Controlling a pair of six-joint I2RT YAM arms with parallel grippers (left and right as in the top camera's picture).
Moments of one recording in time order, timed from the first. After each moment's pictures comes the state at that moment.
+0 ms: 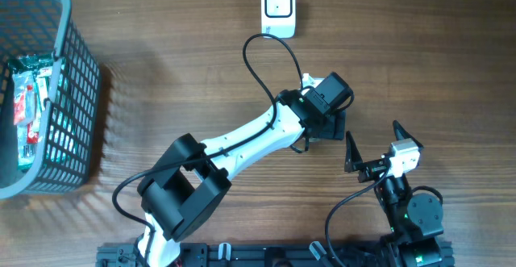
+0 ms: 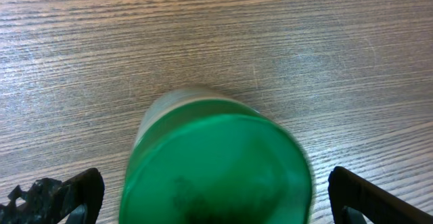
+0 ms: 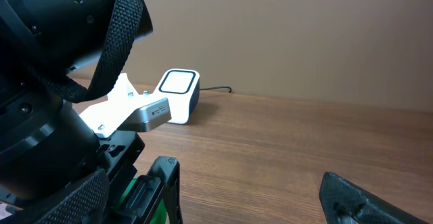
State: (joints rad) left arm -0.89 2.00 1.48 -0.66 -0.03 -0.74; right arm 0.23 0.03 0.01 0.00 0.01 -0.01
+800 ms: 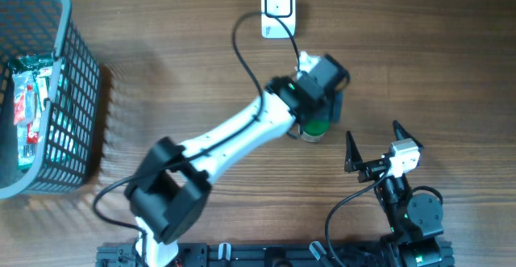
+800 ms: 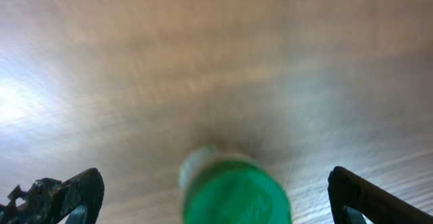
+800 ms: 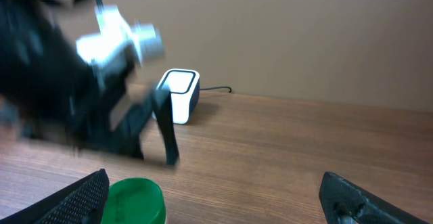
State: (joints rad) left arm -0.83 1.93 1.57 -0.70 -0.11 -0.61; right arm 0.23 0.03 0.01 0.00 0.01 -0.01
